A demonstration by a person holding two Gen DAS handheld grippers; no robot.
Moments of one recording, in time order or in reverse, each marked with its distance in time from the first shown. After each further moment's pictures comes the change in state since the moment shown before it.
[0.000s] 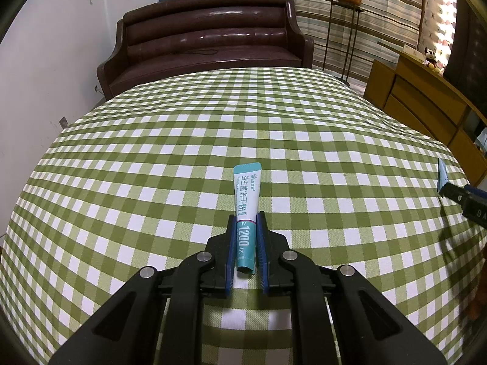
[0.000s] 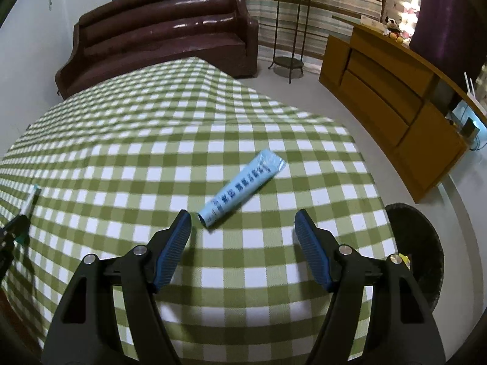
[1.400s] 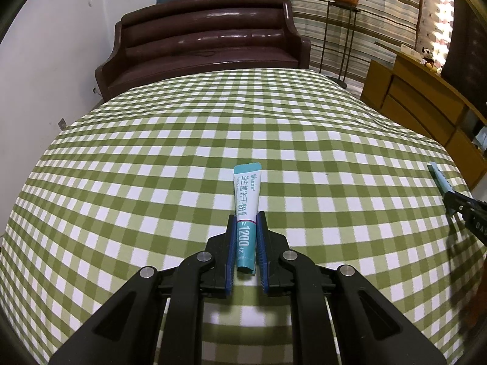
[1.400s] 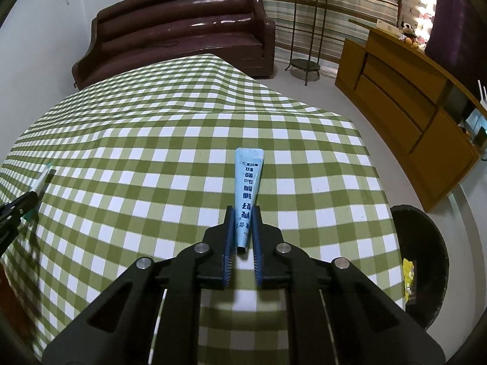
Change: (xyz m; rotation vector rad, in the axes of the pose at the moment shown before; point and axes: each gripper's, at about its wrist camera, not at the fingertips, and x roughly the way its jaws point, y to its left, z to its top) left arm -0.004 -0.027 -0.003 0.001 -0.004 -0.004; right arm -0.007 -0.008 -0.025 -0.059 0.001 0.077
